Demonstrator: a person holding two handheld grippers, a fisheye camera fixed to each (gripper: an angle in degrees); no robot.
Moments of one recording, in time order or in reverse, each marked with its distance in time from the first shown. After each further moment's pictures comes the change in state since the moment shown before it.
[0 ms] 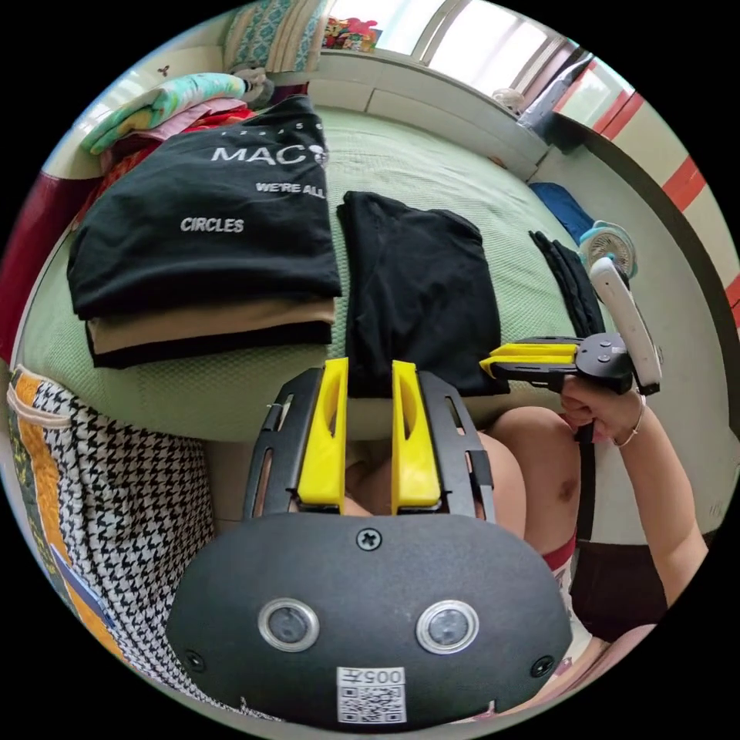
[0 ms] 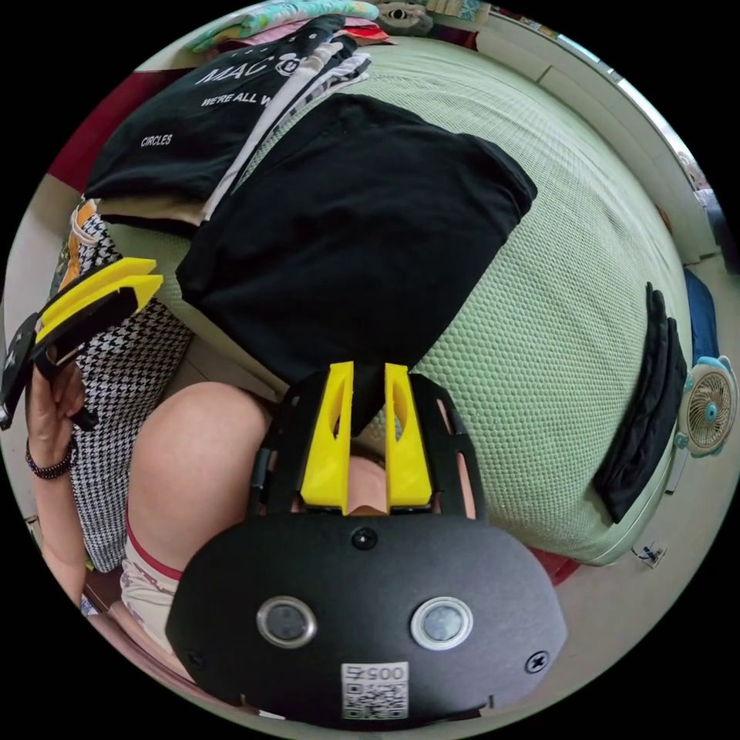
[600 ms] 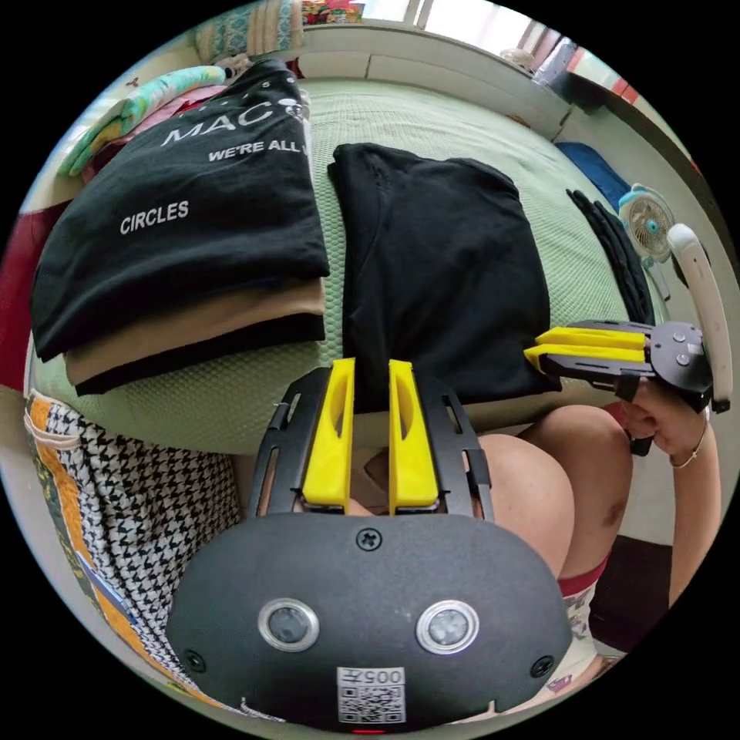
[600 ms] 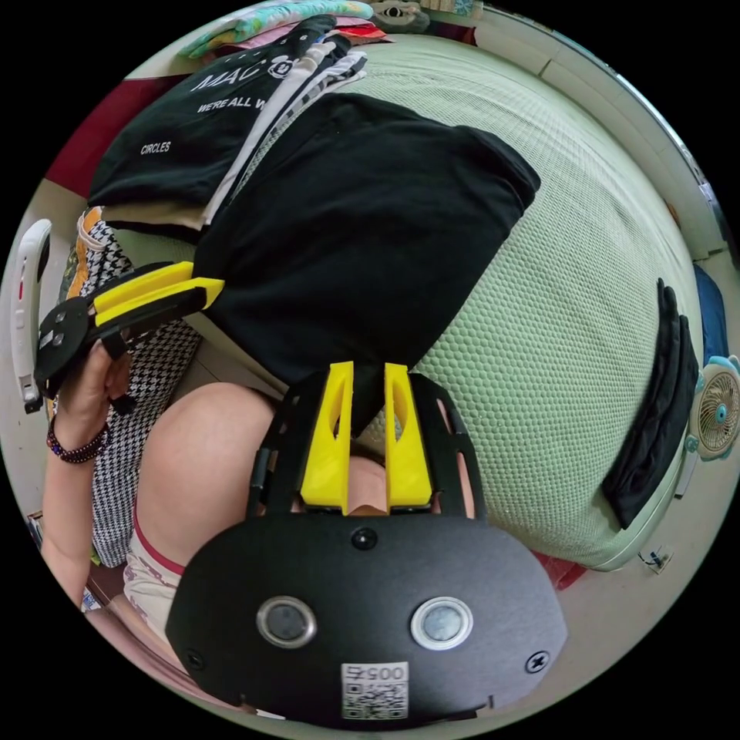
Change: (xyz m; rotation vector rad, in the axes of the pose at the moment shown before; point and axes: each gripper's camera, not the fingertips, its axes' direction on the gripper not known) left arm 0.024 -0.008 0.054 -0.135 -0.158 0.038; right arm -0.007 -0.004 0.001 -0.003 -0.046 -0.003
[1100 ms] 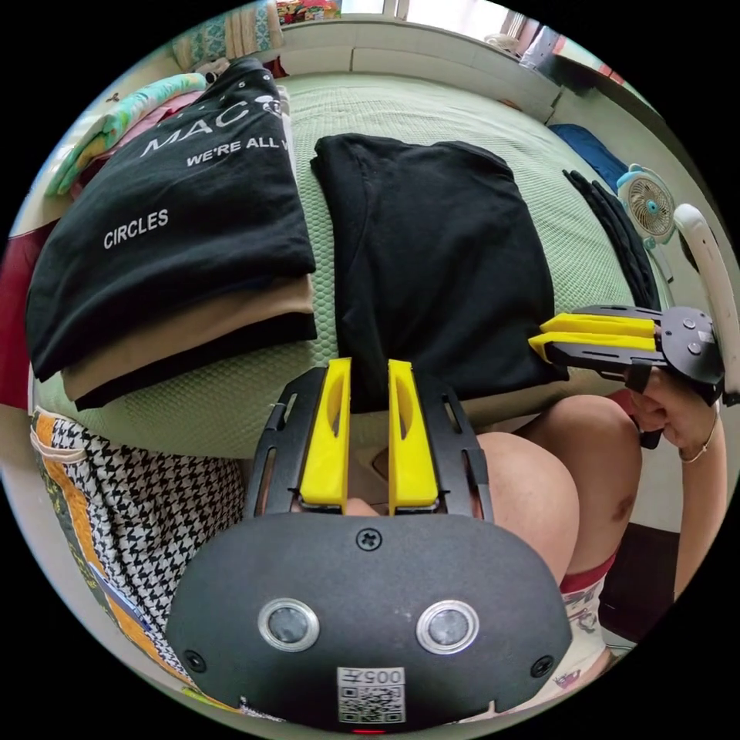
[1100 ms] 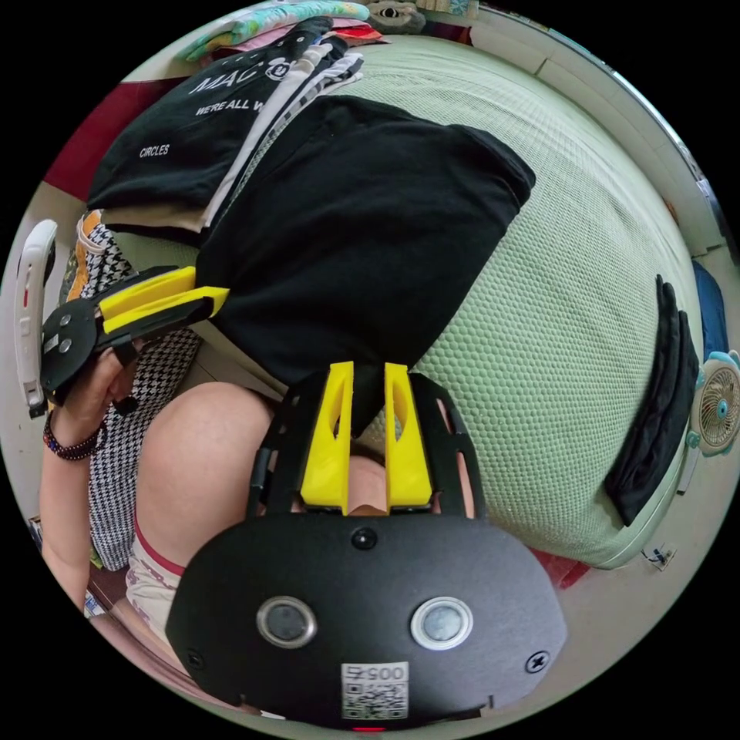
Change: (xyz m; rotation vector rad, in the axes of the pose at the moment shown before) left arm 0.021 0.001 0.005 -0.027 -0.010 0.037; right arm 0.008 0.025 -0.006 0.007 -0.001 0.013
